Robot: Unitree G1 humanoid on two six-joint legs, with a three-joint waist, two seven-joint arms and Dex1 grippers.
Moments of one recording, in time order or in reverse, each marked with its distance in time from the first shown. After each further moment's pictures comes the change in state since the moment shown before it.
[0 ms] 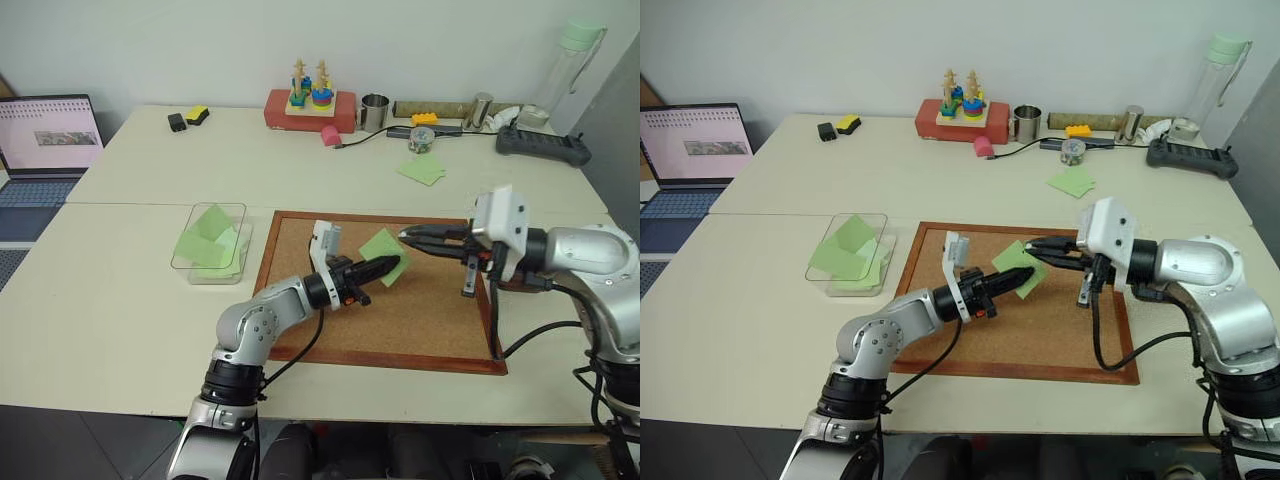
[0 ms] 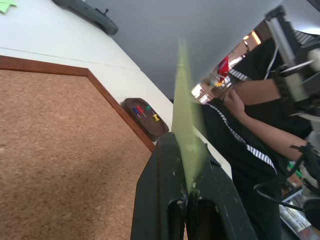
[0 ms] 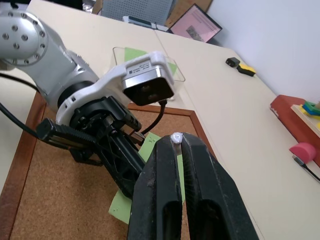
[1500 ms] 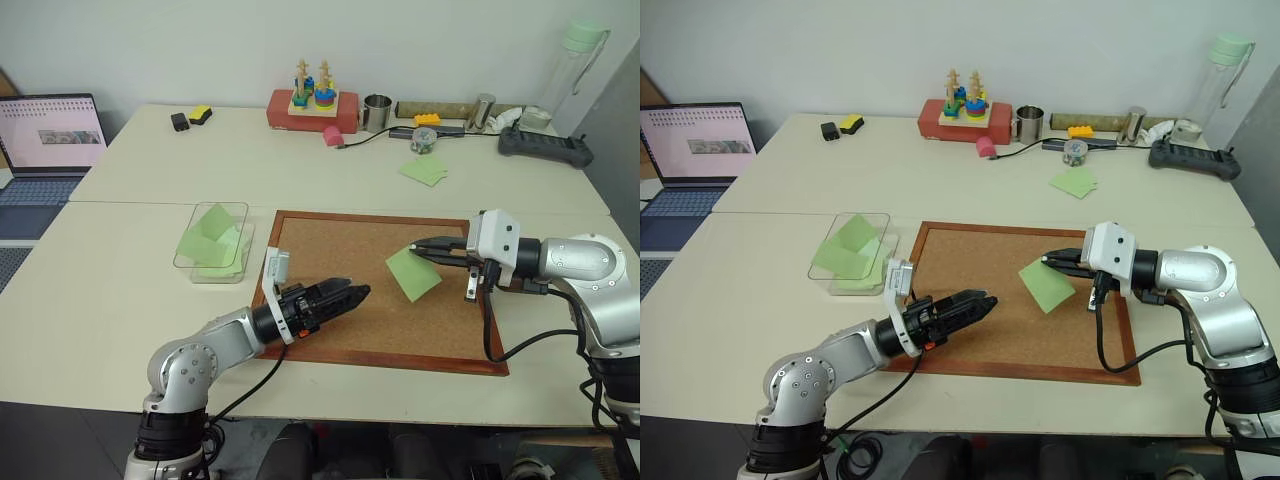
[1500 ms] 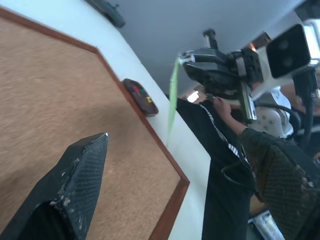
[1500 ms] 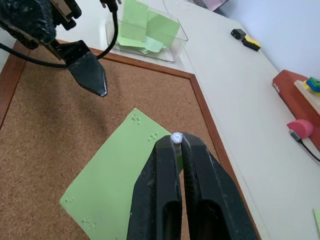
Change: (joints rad) left arm 0.225 0.219 0.097 -0.296 -0.250 0.156 0.002; right arm 0.017 -0.007 0.086 0.202 -0.180 -0.294 0.074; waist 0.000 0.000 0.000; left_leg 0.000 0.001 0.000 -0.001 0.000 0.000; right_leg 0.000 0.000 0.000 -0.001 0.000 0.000
